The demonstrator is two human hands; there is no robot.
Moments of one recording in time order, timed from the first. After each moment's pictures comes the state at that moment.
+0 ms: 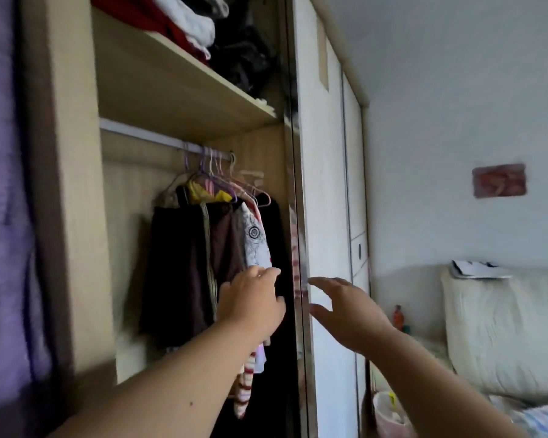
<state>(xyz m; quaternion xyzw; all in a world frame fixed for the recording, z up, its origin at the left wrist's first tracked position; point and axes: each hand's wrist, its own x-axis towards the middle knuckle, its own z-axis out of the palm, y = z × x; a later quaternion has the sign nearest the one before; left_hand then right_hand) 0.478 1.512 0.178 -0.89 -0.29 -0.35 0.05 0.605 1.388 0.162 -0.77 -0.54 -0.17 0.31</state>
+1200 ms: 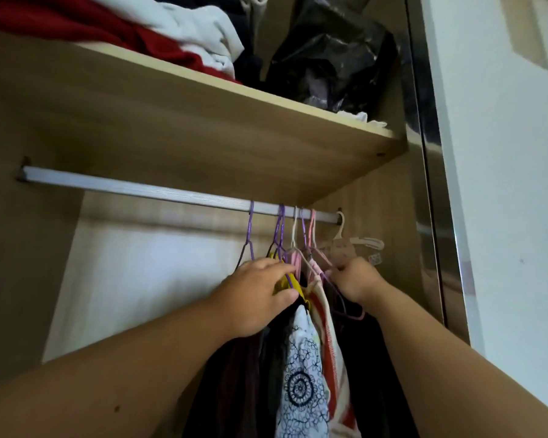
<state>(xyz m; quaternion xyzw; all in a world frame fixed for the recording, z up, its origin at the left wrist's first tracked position) 0.595 1.751 0.345 -0.80 -0.45 -0.35 0.18 0.795 1.811 0.372 -0.56 -0.70 0.00 0.45</state>
